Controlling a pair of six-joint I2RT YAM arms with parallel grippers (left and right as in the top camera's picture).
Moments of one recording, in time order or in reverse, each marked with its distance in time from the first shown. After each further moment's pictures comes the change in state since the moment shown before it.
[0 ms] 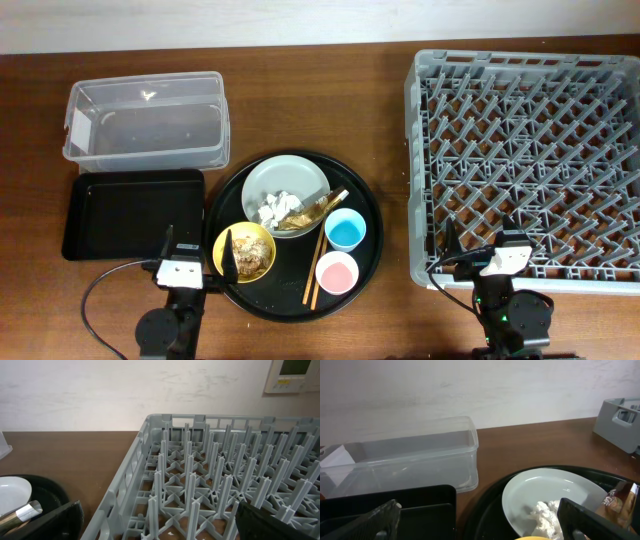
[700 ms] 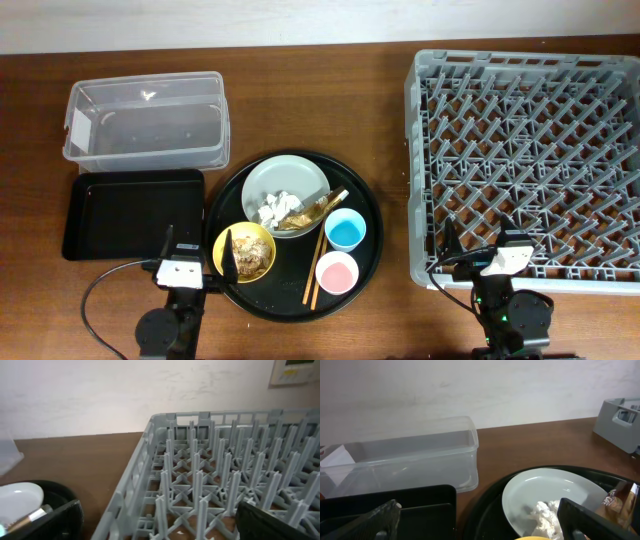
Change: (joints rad) left arm 0.000 0.000 0.000 0.000 0.000 -0.001; right arm 0.000 0.000 0.000 -0.003 -0.020 0.074
